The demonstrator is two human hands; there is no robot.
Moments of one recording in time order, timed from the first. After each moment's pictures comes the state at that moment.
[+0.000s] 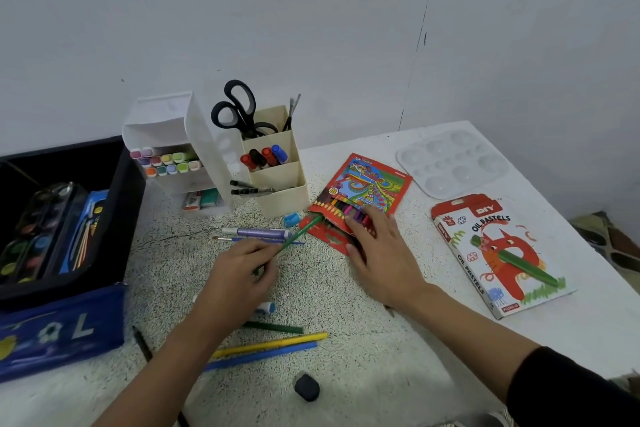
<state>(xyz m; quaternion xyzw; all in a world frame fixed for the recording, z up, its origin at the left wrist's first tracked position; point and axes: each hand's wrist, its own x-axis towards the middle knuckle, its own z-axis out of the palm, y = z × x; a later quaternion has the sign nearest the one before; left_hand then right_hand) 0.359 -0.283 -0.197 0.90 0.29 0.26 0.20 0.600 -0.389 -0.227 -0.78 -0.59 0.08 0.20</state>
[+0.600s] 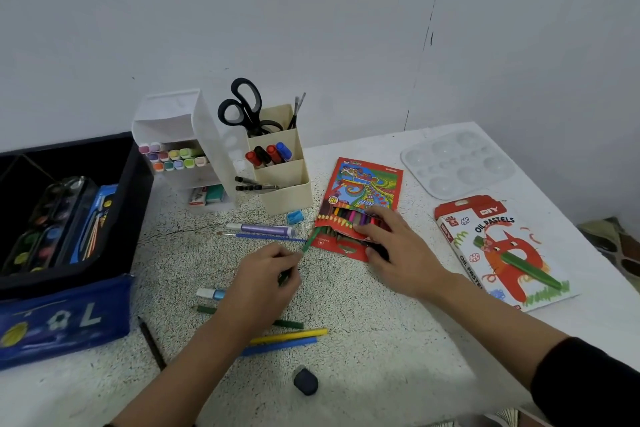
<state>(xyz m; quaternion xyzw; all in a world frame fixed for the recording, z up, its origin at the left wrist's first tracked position) 0.379 -0.307 -0.205 0.89 0.32 0.23 0.21 0.633 -0.398 -0.218 -0.73 -0.63 0.16 0.22</state>
